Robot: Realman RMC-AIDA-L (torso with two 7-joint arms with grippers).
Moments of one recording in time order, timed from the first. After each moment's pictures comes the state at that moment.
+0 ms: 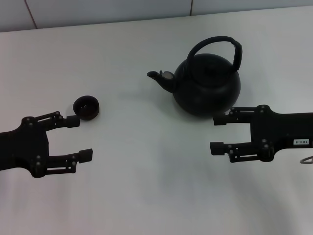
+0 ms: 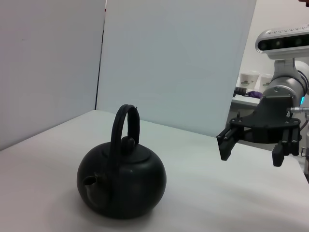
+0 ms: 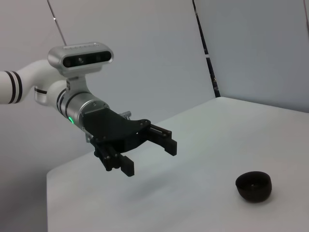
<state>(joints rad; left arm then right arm) -0.37 -2.06 0.79 0.85 1.92 1.79 -1.32 0.23 2.08 -0.95 -1.02 -1.79 -1.74 1.54</state>
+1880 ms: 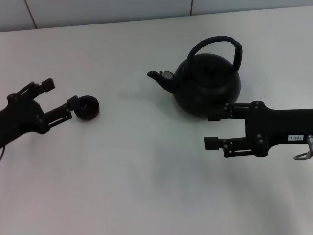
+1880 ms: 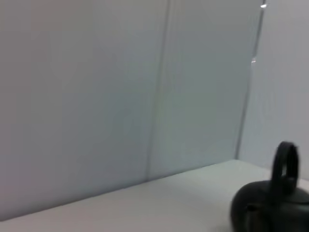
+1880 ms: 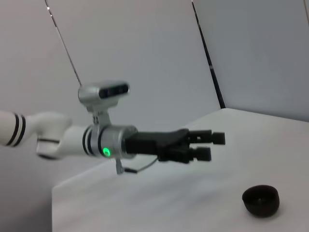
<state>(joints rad) -0.36 -2.08 0.79 0.52 1.59 1.41 -1.08 0.26 2.08 -0.94 -0.96 -1.77 -1.74 1.52</state>
